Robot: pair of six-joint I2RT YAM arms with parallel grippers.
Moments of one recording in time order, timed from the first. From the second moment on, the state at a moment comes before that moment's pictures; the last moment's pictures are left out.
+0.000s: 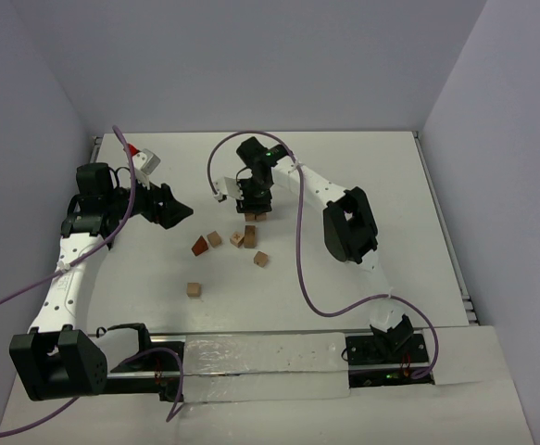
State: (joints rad) left arm 0.04 1.13 0.97 -0.41 0.84 0.16; right arm 0.65 2.35 2.13 -1.02 -0.27 -1.13
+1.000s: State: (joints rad) left arm 0.04 1.13 0.97 -0.41 0.84 0.16; right arm 0.65 2.38 2.20 -1.07 -0.31 -1.17
